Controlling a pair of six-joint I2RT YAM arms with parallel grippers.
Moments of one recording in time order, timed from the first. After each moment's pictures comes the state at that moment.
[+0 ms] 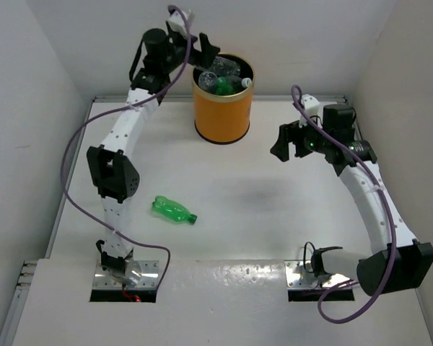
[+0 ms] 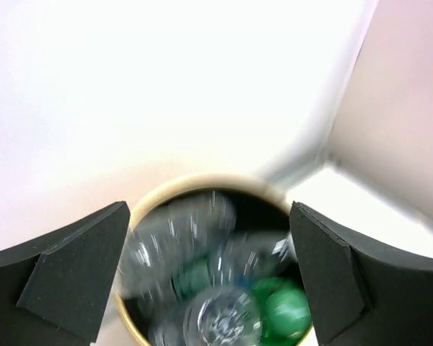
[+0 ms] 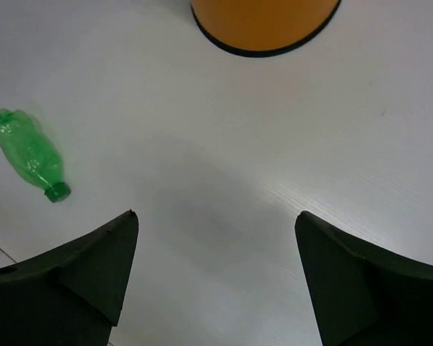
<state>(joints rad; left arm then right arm) -0.28 2.13 2.26 -0.02 0.39 -0.09 0.12 1.21 1.17 -0.60 -0.43 -0.09</state>
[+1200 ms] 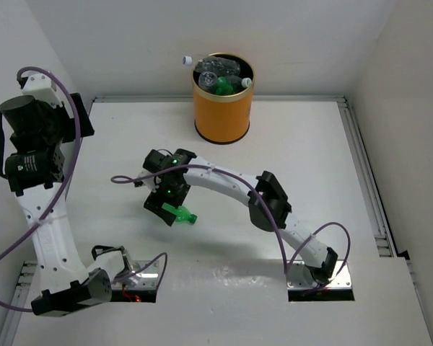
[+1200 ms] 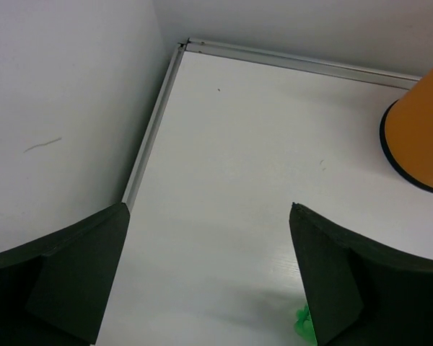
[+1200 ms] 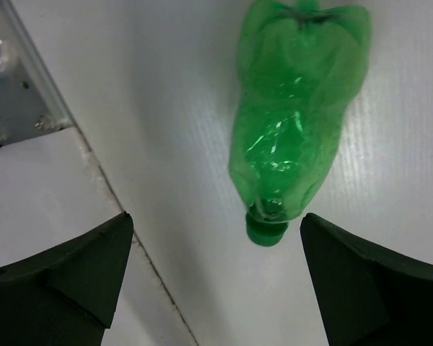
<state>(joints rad) 0.32 1.07 1.58 -0.81 0.05 0.03 1.07 2.38 2.21 -1.11 -0.28 -0.12</state>
